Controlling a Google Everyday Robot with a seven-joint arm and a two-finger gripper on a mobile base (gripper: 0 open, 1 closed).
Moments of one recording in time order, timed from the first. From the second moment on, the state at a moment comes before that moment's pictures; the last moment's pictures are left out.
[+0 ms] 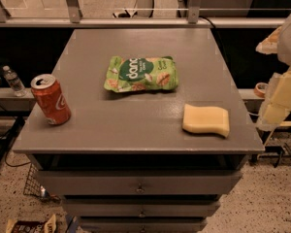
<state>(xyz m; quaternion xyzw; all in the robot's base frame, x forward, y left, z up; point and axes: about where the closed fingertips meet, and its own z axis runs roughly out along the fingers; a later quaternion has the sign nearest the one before) 0.438 -0.217 0.976 -0.60 0.78 -0.03 0.16</state>
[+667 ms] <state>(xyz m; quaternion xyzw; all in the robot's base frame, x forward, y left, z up) 0.467 -0.204 0.973 -0.61 0.77 -0.03 0.19</state>
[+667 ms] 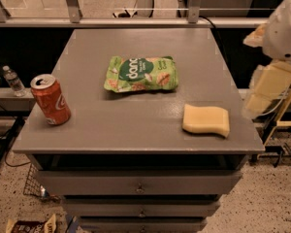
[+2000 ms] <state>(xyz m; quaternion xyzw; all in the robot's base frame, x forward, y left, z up) 0.583 -0.129 0.924 -0.61 0.74 0.06 0.29</state>
